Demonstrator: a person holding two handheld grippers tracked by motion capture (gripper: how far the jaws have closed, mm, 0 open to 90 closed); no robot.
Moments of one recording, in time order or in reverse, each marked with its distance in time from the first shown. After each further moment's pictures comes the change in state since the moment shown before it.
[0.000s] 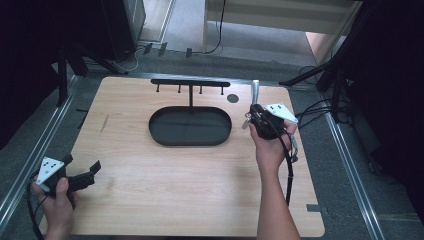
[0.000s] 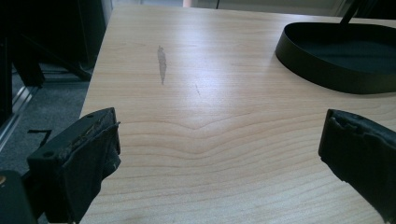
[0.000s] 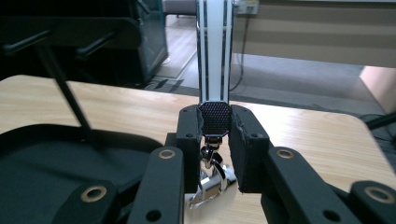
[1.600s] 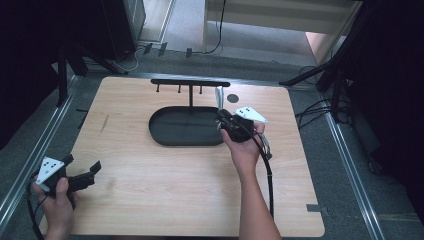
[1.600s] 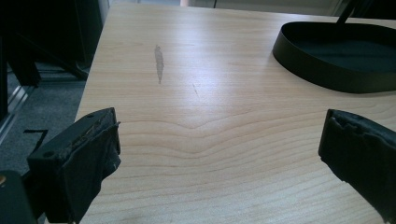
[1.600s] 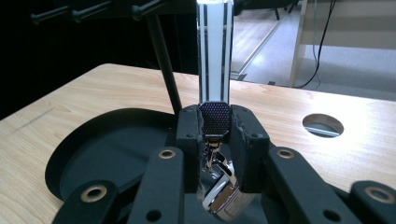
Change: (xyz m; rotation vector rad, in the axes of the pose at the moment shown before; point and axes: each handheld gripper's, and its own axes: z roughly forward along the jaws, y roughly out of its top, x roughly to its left) left arm 0.000 0.000 0.000 0.004 -0.012 -0.002; right arm 0.058 -0.023 0.033 0.028 0.263 0.027
